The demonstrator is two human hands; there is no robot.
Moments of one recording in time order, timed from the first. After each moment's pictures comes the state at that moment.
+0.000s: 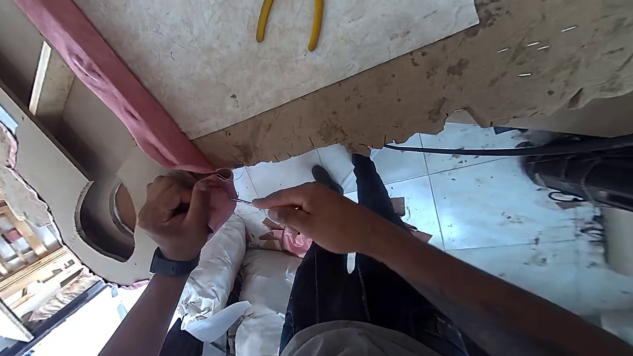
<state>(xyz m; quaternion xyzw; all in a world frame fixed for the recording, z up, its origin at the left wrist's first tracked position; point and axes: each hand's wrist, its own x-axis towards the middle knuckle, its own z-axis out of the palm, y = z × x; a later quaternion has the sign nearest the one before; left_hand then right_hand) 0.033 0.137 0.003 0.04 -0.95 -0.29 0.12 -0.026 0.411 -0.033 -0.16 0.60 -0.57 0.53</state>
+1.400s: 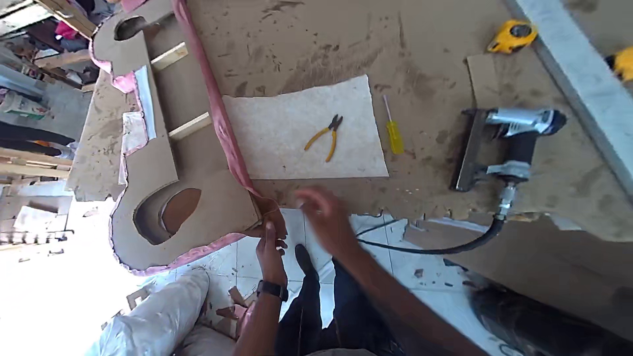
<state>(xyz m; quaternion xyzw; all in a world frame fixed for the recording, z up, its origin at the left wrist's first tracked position) 0.075 0.291 -0.007 0.55 -0.49 -0.67 0.10 -0.065 0.405 0.071 -0.19 0.79 -0.54 0.21</state>
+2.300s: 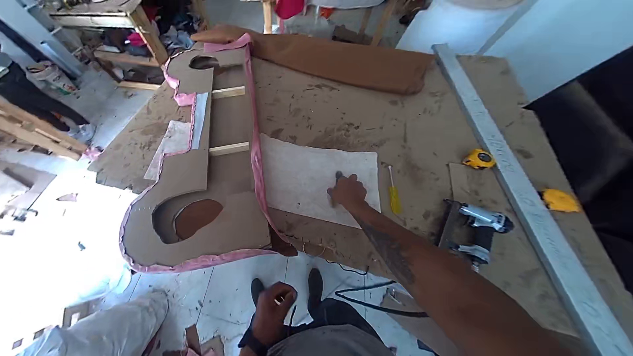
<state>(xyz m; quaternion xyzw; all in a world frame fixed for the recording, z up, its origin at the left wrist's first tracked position) 0.159 0.287 -0.011 0.23 -0.74 -0.63 0.01 -0.254 0.348 0.040 -0.10 0.98 -0.07 0.17</state>
